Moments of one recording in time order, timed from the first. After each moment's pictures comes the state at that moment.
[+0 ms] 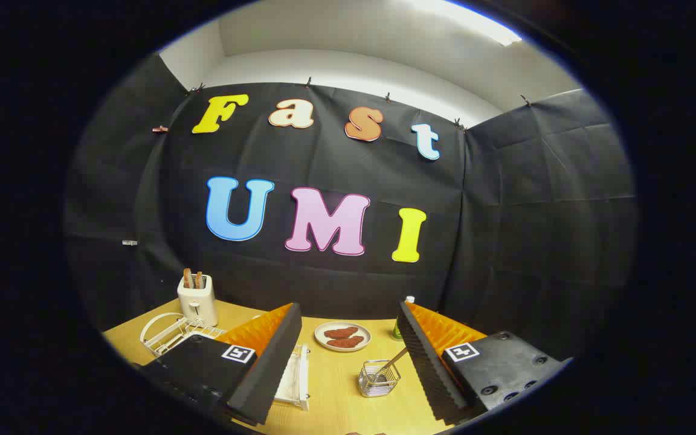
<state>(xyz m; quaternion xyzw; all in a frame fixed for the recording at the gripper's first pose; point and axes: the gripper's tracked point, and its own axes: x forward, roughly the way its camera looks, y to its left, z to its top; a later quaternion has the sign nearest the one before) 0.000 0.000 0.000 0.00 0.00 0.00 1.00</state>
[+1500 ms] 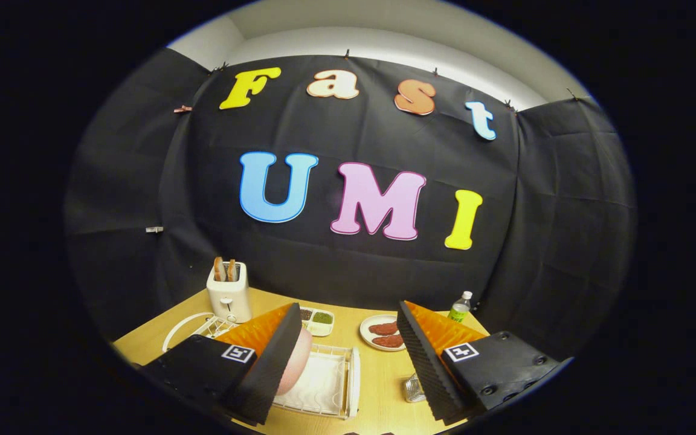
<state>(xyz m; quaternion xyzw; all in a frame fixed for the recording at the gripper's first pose) 0.090 0.120 -0.010 -0.03 0.08 0.10 0.99</state>
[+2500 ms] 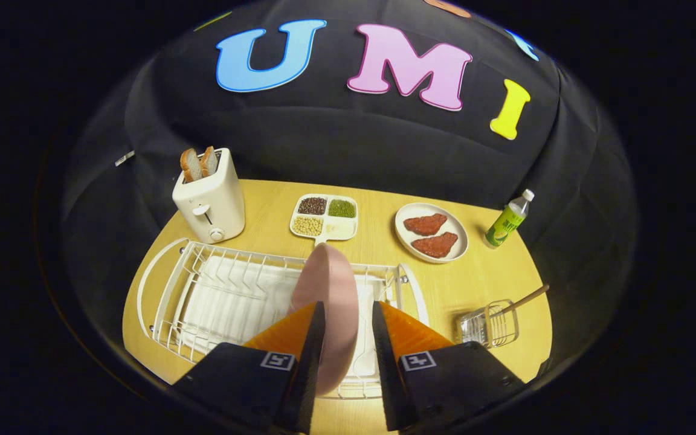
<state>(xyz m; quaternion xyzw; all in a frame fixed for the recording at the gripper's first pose) 0.143 0.196 -0.204 -0.02 0.41 0.08 0.91</state>
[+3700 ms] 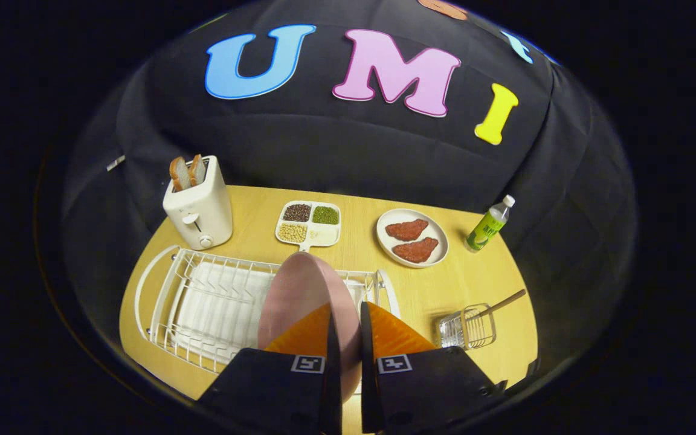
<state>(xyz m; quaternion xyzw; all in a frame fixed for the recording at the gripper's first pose) 0.142 0.161 -0.174 -0.02 0.39 0.06 0.92</state>
